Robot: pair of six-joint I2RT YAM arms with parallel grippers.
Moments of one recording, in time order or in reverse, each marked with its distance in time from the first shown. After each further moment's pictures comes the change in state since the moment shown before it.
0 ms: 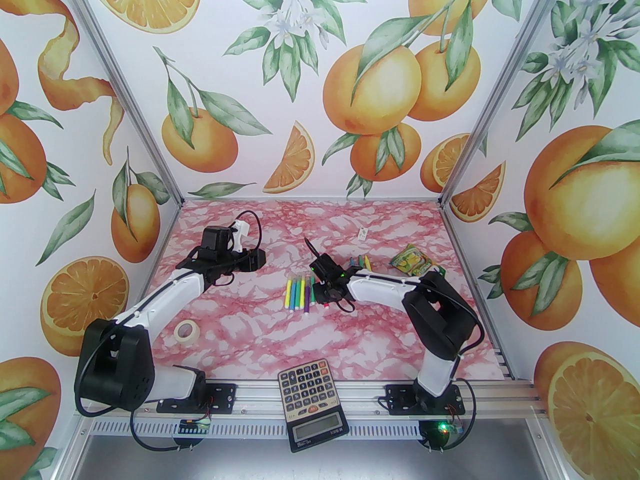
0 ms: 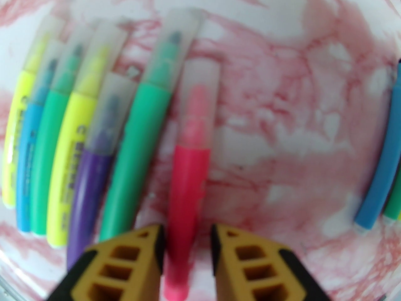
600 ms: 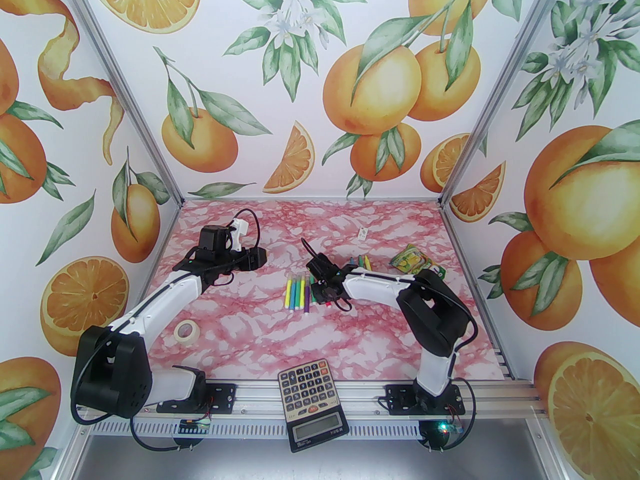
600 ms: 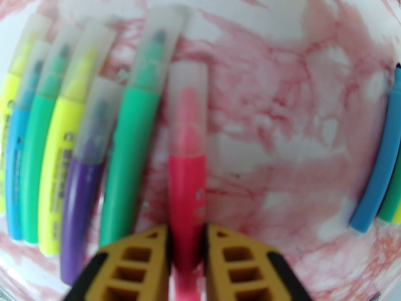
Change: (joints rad) left arm 0.000 -0.032 0.000 0.002 0.039 -0.019; right arm 0.006 0.035 0.041 -0.026 0.009 -0.002
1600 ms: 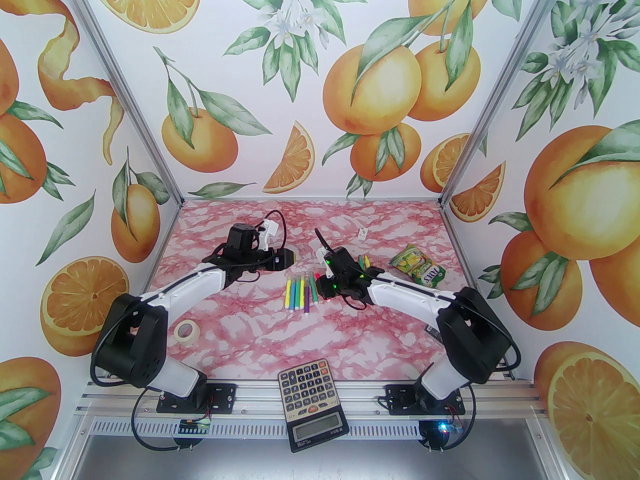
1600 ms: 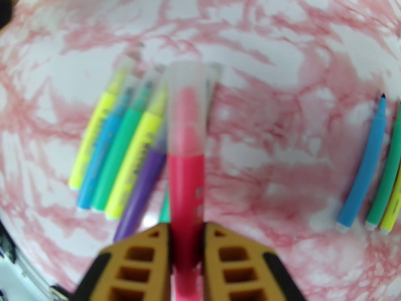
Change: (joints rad) left arm -0.190 0.201 0.073 0.198 0.164 -0.144; right arm -0.064 -0.262 -0.155 0.173 -0.224 -0.058
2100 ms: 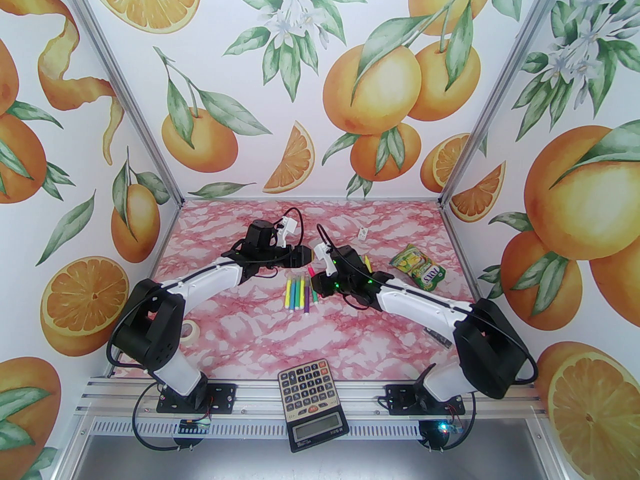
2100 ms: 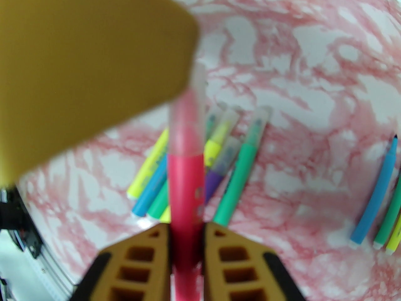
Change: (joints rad) left arm -0.090 0.094 0.079 0.068 0.033 -0.105; right arm 0.000 -0.102 -0.063 0.140 -0.087 -0.003
